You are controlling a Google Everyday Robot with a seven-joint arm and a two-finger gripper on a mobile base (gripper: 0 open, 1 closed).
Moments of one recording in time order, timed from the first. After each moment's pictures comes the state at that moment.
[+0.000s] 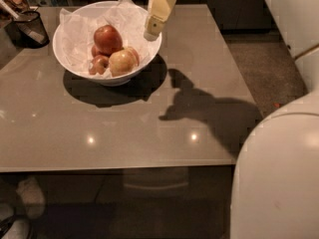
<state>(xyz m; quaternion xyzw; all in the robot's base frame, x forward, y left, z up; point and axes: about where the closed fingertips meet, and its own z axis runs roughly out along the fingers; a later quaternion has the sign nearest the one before) 0.644 -0.006 1.023 -0.65 0.71 0.04 0.25</state>
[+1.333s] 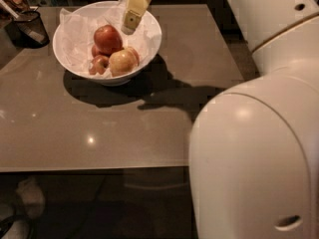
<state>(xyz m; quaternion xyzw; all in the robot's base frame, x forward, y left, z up) 0.676 0.048 1.020 -0.65 0.70 0.08 0.27</state>
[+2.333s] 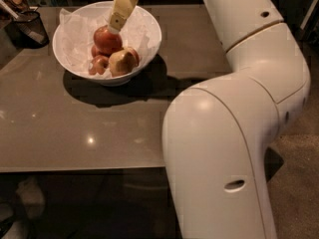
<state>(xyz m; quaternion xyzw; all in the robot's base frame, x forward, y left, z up) 0.691 0.080 1.008 -0.65 0.70 0.13 0.27</state>
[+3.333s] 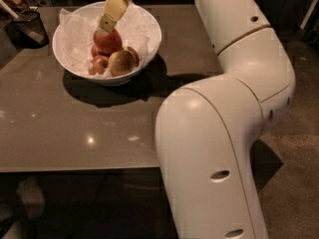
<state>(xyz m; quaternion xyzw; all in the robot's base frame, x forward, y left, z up) 0.691 0.105 0.997 -0.62 0.71 0.18 0.26</state>
